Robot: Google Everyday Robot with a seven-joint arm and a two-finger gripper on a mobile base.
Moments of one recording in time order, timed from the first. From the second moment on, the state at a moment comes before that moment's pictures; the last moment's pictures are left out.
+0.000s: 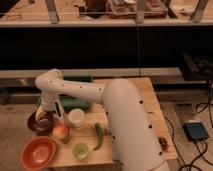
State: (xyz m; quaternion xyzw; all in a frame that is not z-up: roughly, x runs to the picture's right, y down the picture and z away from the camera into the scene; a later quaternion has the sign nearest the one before) arm -0.311 0.150 0.818 -0.16 -0.42 -0.70 0.55
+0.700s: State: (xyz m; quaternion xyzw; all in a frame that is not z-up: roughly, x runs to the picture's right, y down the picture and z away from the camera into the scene) arm -0.314 0.163 0.830 -0.18 -0.43 -0.69 0.55
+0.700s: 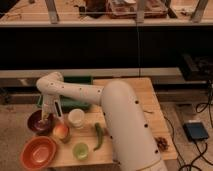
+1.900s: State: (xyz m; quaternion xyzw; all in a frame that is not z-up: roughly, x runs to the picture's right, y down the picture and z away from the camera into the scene) arm -0.309 0.056 0.728 -0.11 -0.44 -0.67 0.59
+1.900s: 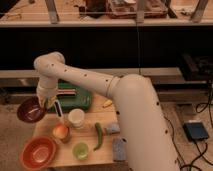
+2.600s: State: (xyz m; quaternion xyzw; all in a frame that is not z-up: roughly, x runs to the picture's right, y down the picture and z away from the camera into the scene) arm -0.316 0.056 0.647 -0.07 -0.44 -0.68 0.58
